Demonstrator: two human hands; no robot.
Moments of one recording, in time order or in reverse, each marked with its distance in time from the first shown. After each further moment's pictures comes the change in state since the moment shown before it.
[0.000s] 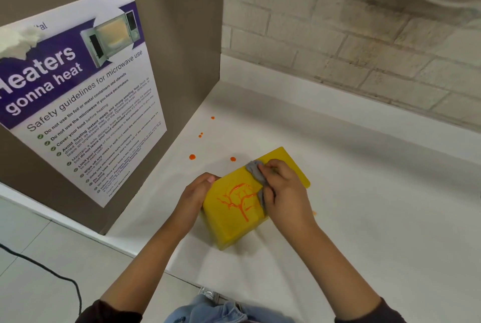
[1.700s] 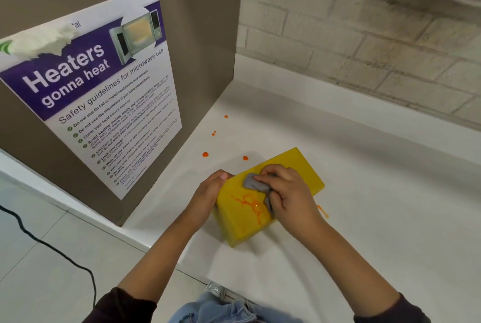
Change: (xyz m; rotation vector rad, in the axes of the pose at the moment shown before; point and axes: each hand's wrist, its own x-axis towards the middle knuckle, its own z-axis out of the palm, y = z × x) left_hand 0.006 0.000 0.000 0.018 0.013 -0.015; right_hand 0.003 -0.006 0.001 0.085 -0.159 -0.145
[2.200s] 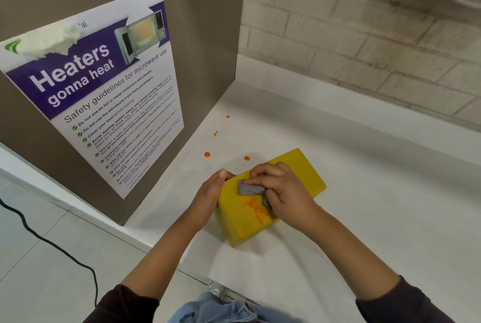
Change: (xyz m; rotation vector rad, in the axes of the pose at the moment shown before) left_hand -0.011 0.000 -0.002 -0.018 -0.084 0.127; right_hand 0.014 -0.001 -0.002 0.020 -0.173 -0.079
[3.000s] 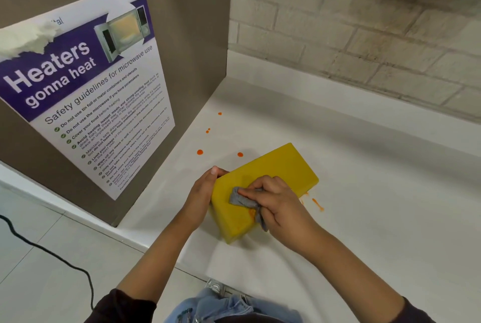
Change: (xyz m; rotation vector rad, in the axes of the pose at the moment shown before) left_hand -0.005 0.003 0.003 -0.047 0.034 0.016; right_hand -0.033 -0.009 0.011 0.014 0.030 -0.057
